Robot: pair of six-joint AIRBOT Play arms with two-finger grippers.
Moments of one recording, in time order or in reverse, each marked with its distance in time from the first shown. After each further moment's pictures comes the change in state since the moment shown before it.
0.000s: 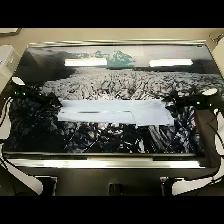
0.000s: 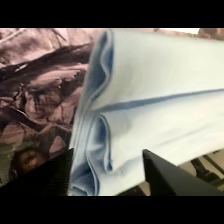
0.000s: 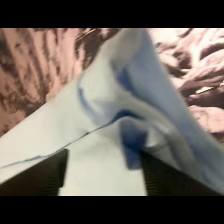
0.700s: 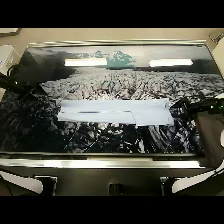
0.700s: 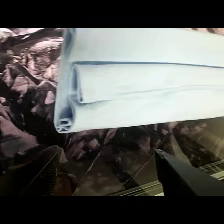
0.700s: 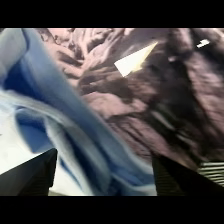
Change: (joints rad) left arm 0.058 0.198 0.127 0.000 -0.148 -0.035; right arm -0.159 -0.148 0.105 -0.072 0.231 -0.079
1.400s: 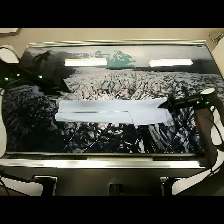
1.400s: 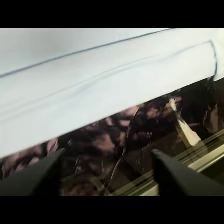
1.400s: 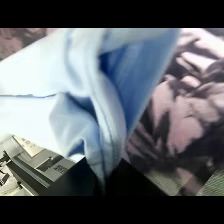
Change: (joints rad) left arm -0.352 0.074 0.002 0.000 0.099 0.031; right arm 0.153 0.030 0.000 0.137 0.043 -0.082
